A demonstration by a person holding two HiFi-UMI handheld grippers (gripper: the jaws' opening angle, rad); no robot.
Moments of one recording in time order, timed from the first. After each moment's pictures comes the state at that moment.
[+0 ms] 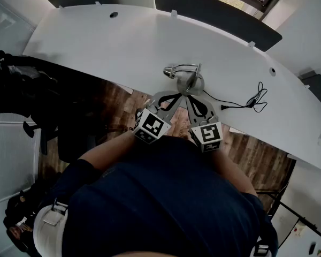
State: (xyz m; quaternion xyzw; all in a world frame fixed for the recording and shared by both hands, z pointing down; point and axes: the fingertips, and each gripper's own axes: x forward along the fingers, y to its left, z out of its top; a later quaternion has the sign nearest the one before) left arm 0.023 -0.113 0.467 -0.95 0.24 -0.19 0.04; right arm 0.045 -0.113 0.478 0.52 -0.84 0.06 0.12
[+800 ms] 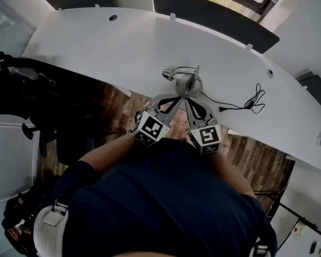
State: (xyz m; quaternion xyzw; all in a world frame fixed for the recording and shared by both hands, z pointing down) left arm 0.023 -0.106 0.464 -0.96 0.23 -0.18 0.04; right arm 0.042 -0.106 0.477 0.52 -0.85 0.07 0.11
